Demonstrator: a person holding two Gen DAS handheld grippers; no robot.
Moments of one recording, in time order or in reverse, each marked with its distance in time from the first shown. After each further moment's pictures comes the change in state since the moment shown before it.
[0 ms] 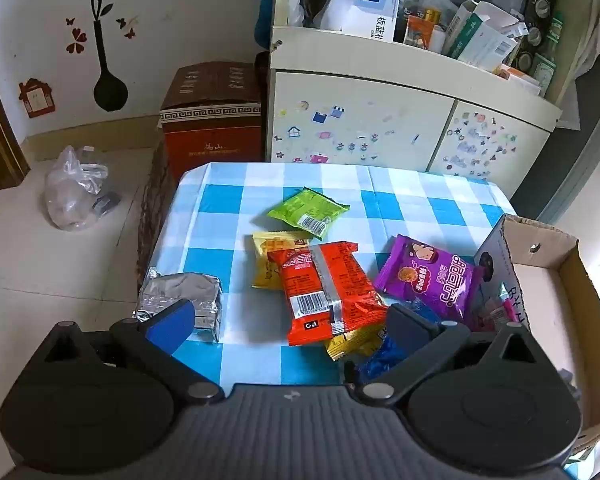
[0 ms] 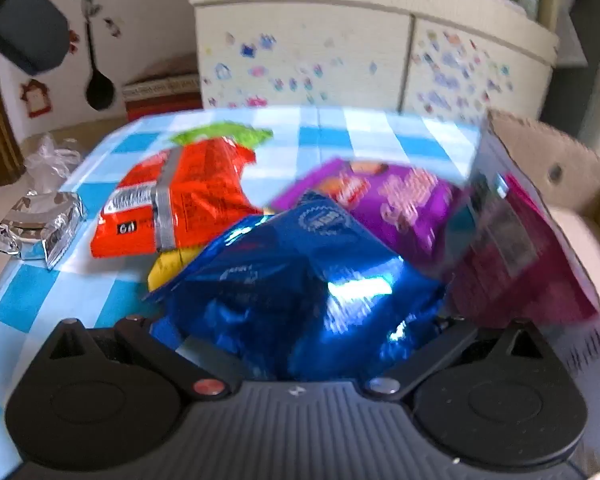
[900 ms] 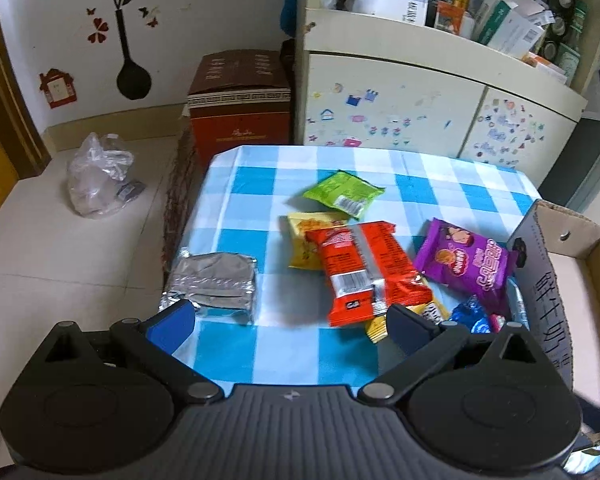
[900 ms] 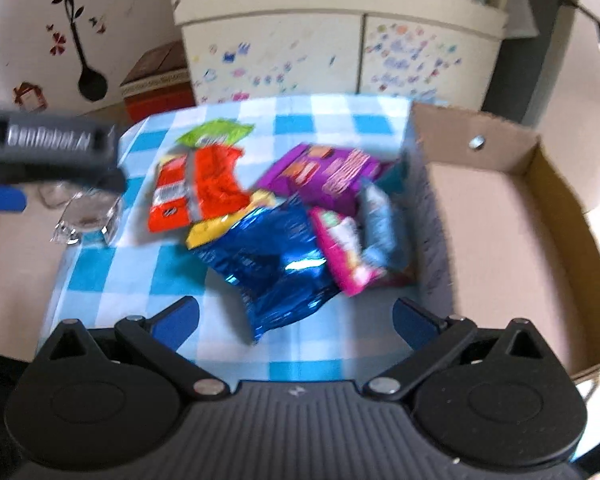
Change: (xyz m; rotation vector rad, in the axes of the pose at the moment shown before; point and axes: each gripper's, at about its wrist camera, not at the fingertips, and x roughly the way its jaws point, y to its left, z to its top) left arm 0.004 0.019 -0.015 -0.005 0.019 0.080; right arm -0.107 -0.019 0.015 0.026 0.100 -0.059
